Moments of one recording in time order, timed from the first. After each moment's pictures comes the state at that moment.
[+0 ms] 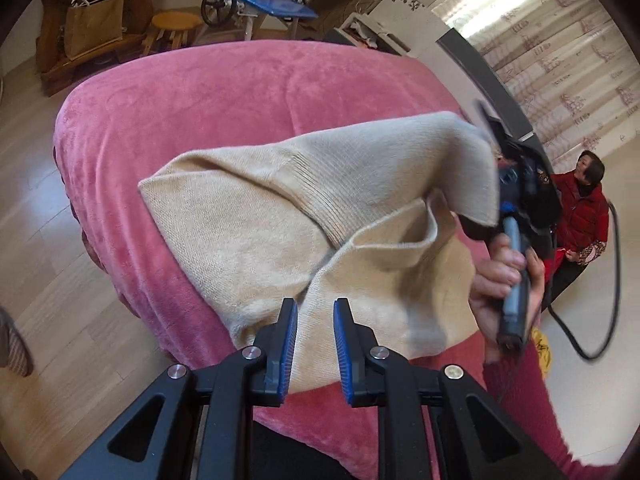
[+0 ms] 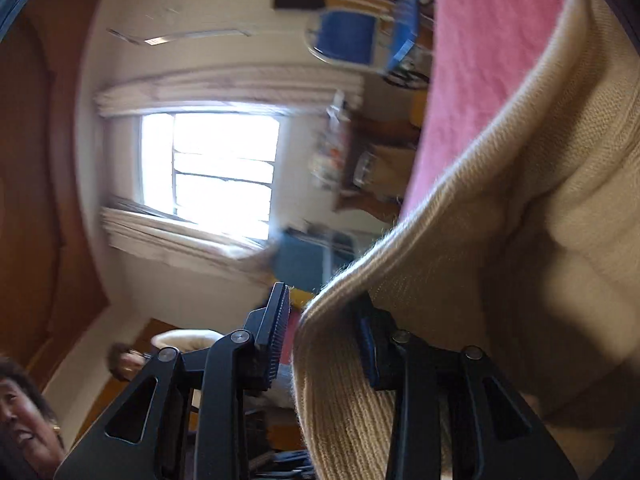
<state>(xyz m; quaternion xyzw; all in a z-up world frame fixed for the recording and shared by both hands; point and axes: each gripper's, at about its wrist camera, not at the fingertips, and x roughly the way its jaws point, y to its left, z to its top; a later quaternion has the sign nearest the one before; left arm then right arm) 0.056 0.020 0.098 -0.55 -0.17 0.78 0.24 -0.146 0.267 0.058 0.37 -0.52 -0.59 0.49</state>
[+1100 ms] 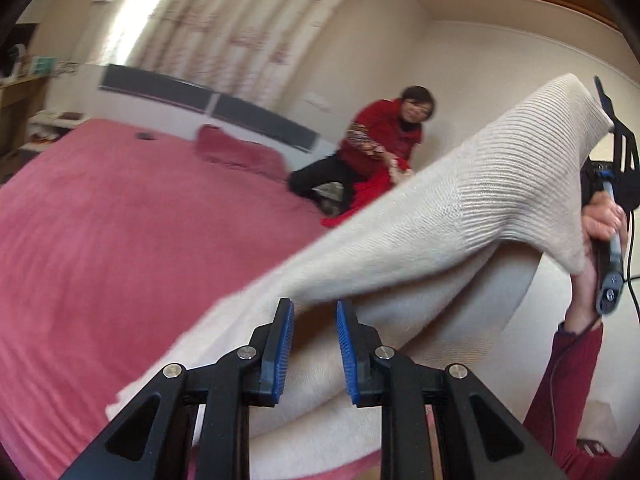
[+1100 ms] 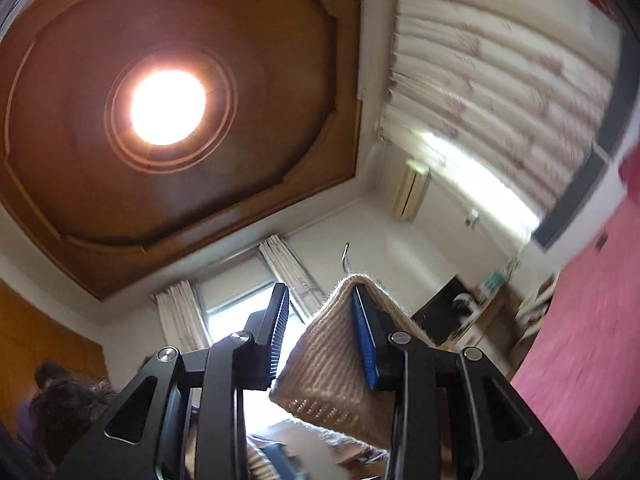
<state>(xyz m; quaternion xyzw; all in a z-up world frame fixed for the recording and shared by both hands) 0.296 0.326 0.360 -0.33 -0.04 0.66 0.67 0.413 0.626 0.546 -0.18 -0.35 -0.87 0.29</state>
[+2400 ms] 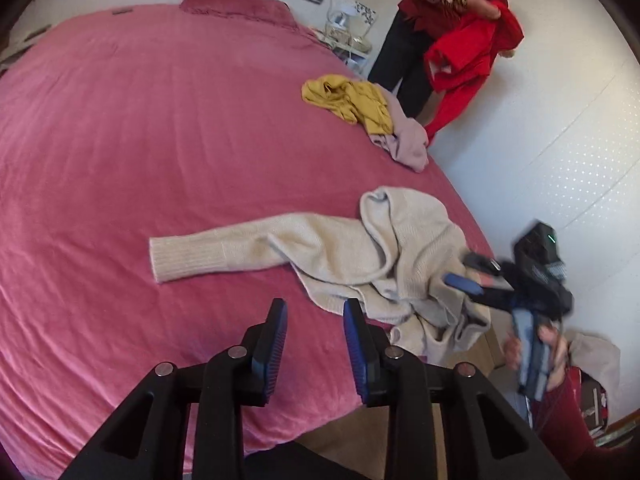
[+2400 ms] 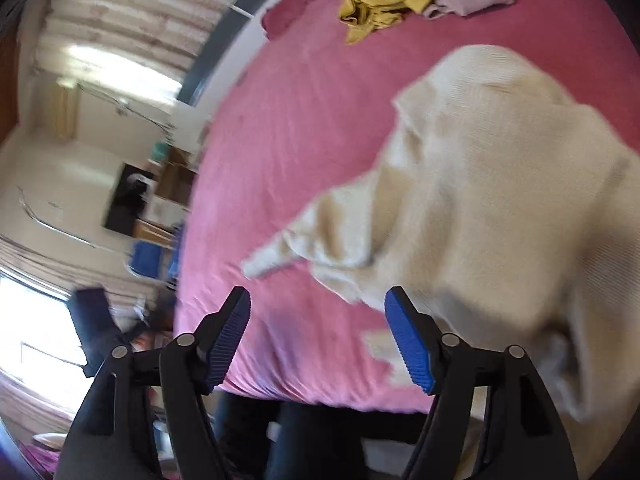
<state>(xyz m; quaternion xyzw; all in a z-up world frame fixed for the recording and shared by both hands) 0.339 0.414 0.161 -0.49 0.15 0.59 0.63 0.521 0.712 0.097 0.31 -0.52 -0.79 -0.09</state>
